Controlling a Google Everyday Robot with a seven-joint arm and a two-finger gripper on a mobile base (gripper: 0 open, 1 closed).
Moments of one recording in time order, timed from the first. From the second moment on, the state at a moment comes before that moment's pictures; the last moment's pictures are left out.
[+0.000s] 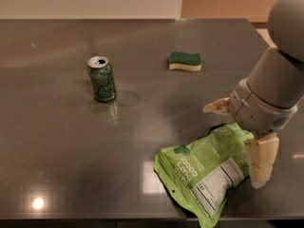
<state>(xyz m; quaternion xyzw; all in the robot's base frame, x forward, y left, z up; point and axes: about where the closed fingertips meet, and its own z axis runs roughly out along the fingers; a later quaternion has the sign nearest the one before) 0.382 -0.166 0.861 -0.81 0.58 0.05 0.08</state>
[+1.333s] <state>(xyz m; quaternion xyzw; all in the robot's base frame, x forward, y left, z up) 0.380 -0.160 0.855 -0.82 0.57 0.05 0.05</state>
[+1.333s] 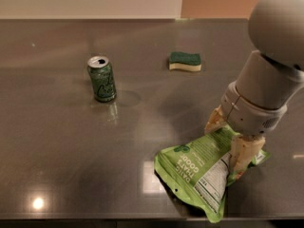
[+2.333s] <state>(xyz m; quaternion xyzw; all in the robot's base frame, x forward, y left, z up) 0.457 -0.170 0.932 -0.79 0.61 0.03 0.09</state>
